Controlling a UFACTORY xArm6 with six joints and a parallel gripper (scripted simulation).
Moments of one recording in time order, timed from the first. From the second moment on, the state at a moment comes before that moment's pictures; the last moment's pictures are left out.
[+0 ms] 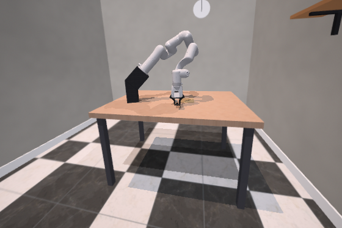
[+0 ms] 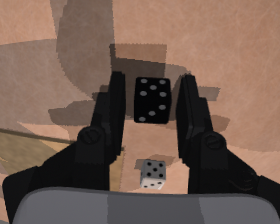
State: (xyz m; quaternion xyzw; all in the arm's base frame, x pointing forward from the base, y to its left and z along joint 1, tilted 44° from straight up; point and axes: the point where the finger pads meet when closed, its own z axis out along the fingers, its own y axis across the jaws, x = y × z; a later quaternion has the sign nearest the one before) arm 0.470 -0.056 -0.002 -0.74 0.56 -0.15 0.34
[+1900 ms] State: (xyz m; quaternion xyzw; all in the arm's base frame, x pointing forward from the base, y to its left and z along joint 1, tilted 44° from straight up) arm 0.420 -0.084 0.056 -0.73 0.56 -0.16 0.34
